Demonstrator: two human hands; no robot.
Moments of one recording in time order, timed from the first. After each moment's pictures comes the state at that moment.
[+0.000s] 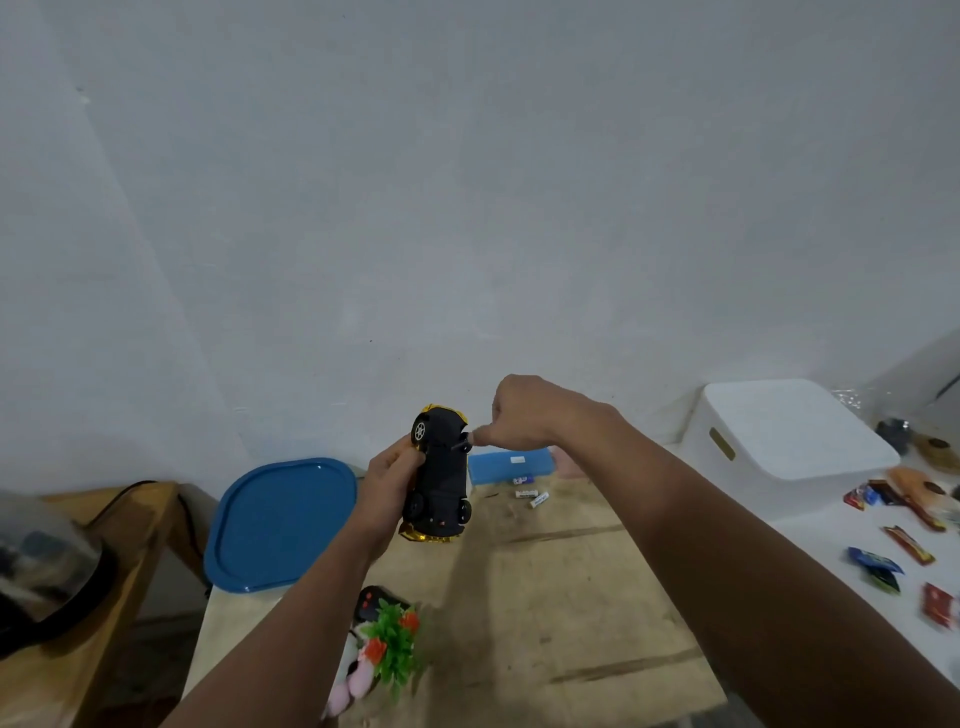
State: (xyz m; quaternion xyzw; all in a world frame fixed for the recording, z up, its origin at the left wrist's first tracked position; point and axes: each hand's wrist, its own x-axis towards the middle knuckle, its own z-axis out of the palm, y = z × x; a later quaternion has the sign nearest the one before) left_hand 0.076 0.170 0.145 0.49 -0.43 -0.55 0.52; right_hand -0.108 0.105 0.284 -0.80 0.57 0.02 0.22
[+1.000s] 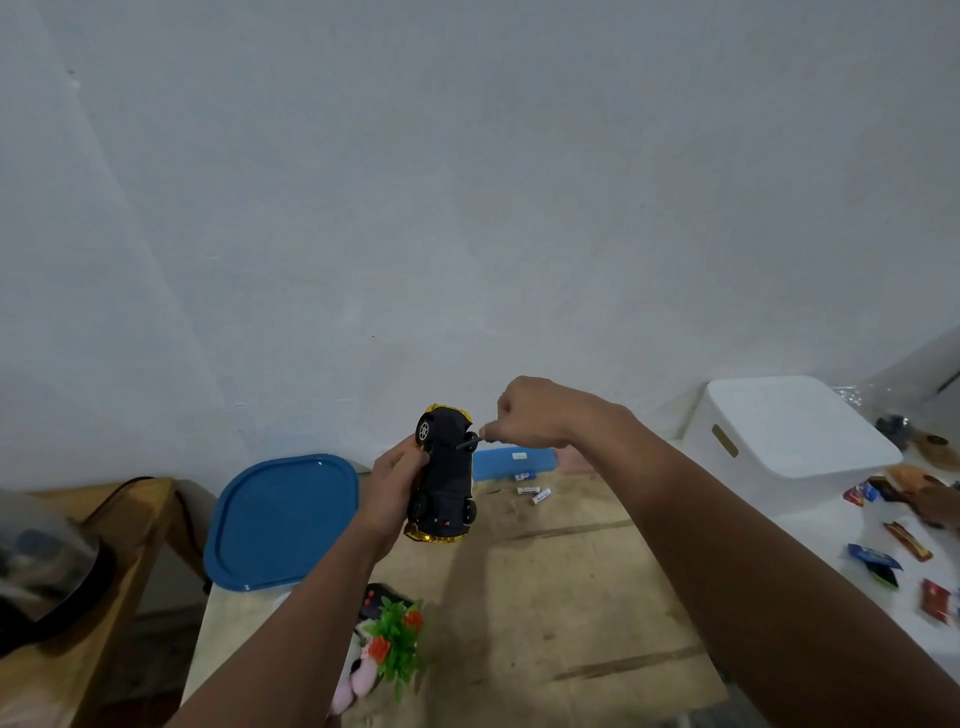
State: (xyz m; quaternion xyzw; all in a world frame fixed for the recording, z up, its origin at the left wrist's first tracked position) left_hand 0.078 0.167 0.140 0.49 -0.43 -0.56 0.52; right_hand -0.112 0.101 0.281 -0.78 0.57 0.03 0.25
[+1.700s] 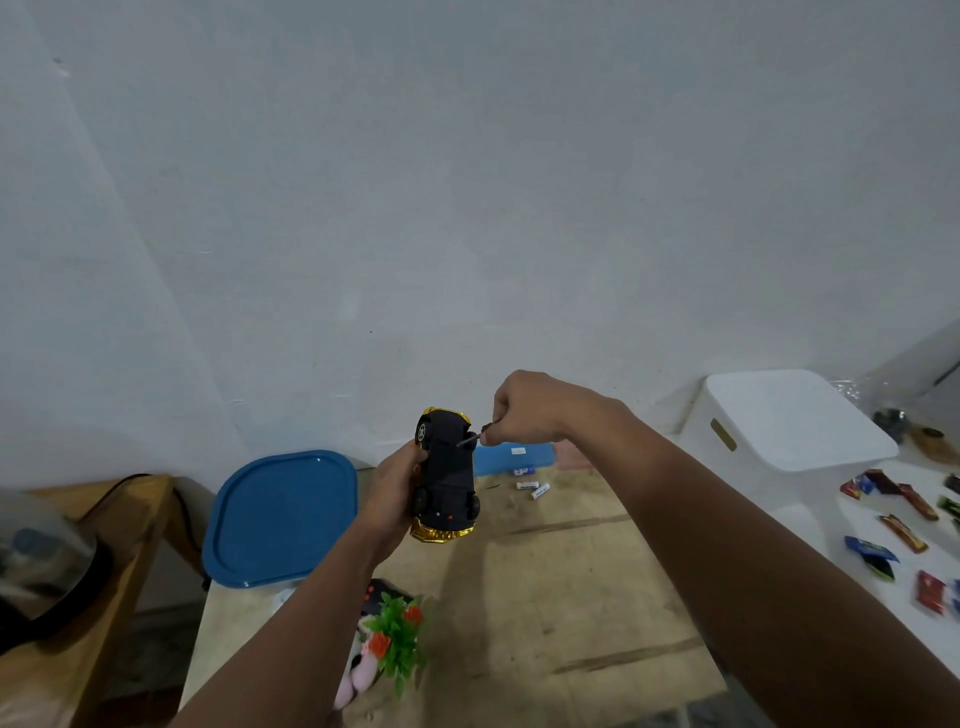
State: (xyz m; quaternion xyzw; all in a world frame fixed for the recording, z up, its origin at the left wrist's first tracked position) left_hand 0.072 0.168 0.140 0.50 -0.31 -0.63 0.51; right_hand -0.110 0.095 0.275 -0.79 0.56 0.04 0.25
